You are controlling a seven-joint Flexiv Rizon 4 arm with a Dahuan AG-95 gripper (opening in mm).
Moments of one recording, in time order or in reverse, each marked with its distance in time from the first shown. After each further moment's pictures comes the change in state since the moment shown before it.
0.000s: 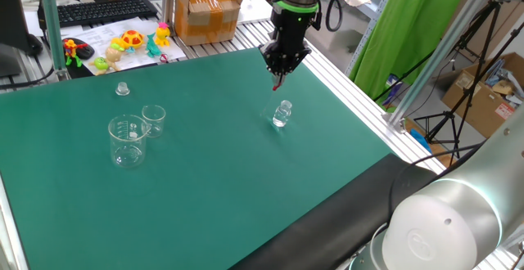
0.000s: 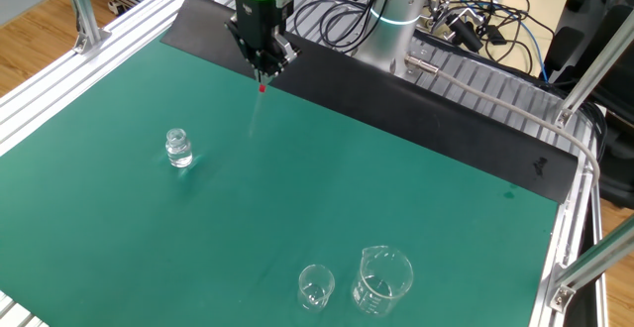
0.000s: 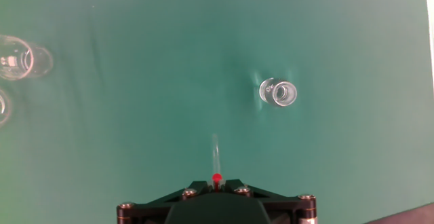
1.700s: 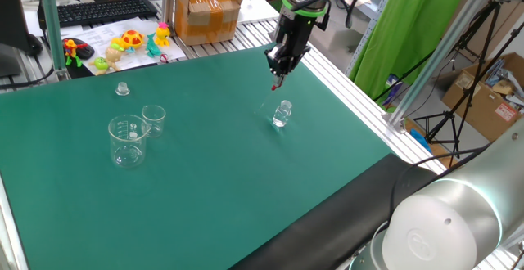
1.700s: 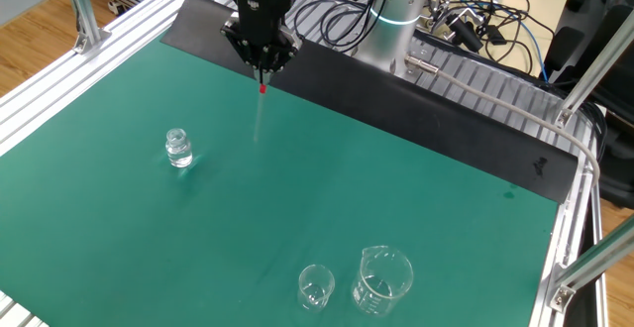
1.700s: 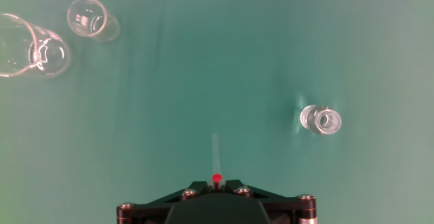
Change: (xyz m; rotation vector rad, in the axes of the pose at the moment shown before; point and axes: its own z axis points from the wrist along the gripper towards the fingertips) arm 0.001 0.000 0.000 -0.055 -0.084 -0.345
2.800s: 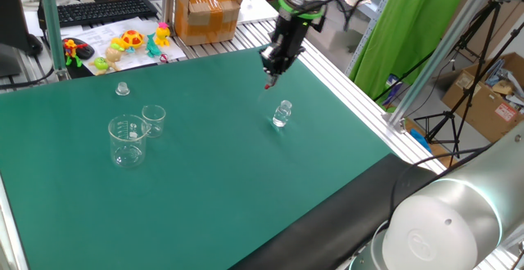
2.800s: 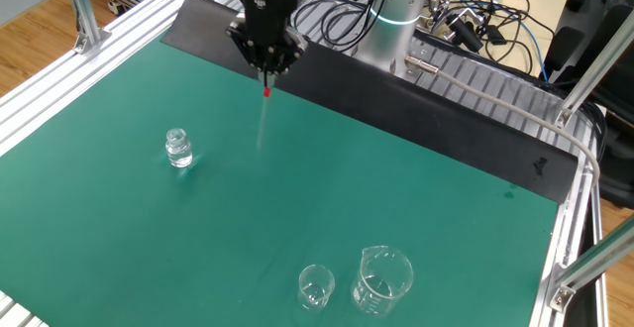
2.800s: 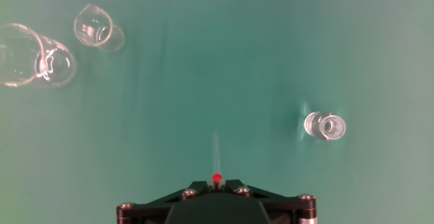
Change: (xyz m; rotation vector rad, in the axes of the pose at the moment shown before) arm -0.014 0.023 -0.002 0.007 -0.035 0.044
